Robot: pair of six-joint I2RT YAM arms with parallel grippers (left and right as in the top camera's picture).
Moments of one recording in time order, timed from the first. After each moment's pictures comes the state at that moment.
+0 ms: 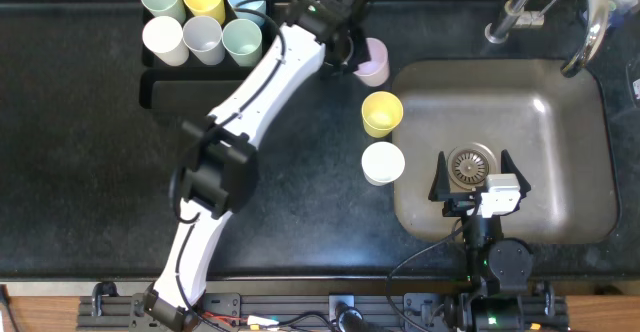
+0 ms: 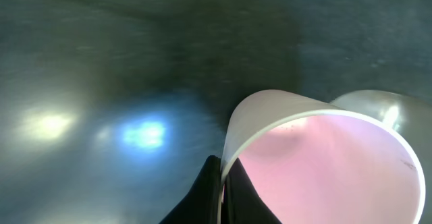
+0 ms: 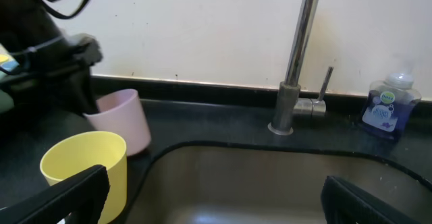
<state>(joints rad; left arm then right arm) -0.54 2.39 2.27 -1.07 0.11 -0.83 0.04 0.01 0.02 -0.02 0.00 -0.03</state>
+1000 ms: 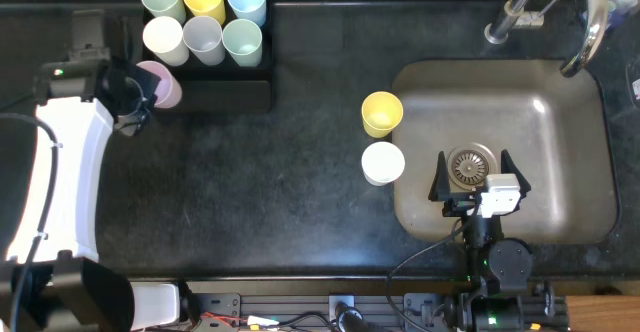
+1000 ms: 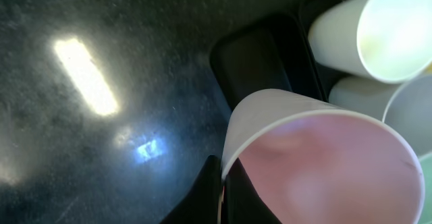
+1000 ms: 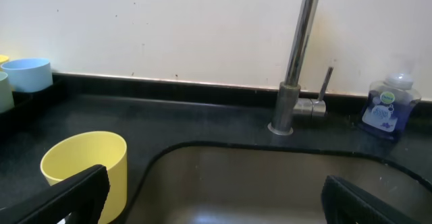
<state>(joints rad) 0.12 1.56 1.39 -1.05 -0.13 -1.06 0.04 0.01 0.02 -0.02 0.00 -0.03</state>
